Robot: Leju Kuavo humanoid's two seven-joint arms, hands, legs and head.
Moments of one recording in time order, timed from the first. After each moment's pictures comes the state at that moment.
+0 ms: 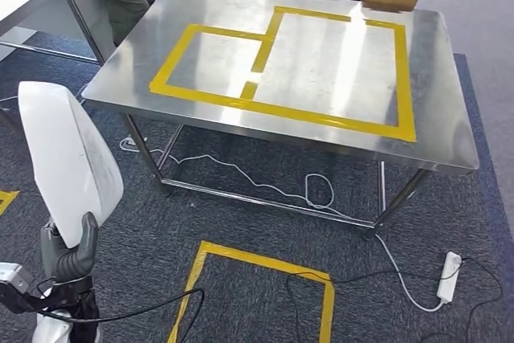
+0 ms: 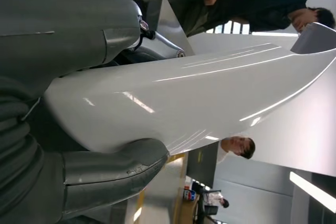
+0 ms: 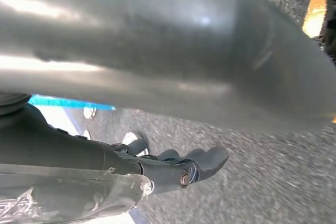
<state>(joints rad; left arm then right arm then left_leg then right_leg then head) 0.17 -0.33 0.38 -1.55 0.01 -0.24 -0.57 -0.06 0.18 -0.78 -0.18 0.86 -0.13 0.33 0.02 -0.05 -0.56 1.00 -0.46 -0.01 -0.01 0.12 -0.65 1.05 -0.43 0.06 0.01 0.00</state>
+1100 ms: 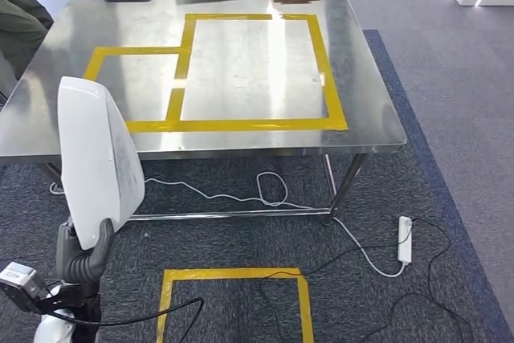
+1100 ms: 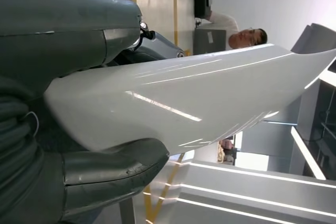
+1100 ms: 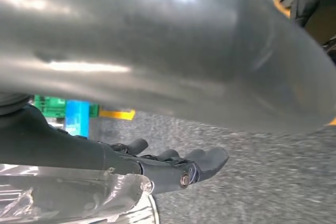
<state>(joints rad) 0.18 -0.30 0.35 -1.54 -0.06 -0.37 -0.60 -0.07 0.18 -0.79 -0.18 0.86 -0.13 0.32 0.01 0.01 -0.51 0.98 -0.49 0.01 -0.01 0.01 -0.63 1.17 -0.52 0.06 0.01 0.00</state>
